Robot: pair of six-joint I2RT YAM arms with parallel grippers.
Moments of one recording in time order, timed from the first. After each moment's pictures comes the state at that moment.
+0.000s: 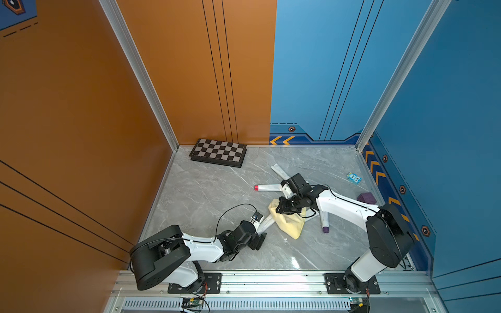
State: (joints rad) left arm -0.95 1.42 0.31 0.40 -0.19 -0.25; right arm 0.61 1.63 1.06 -0.51 -0.38 0.55
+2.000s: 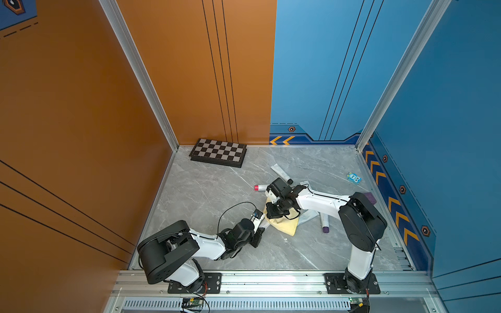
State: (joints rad) left arm -0.92 1.48 0.29 0.55 -0.08 -0.28; right arm 0.73 1.87 1.20 -0.54 -0.28 0.49
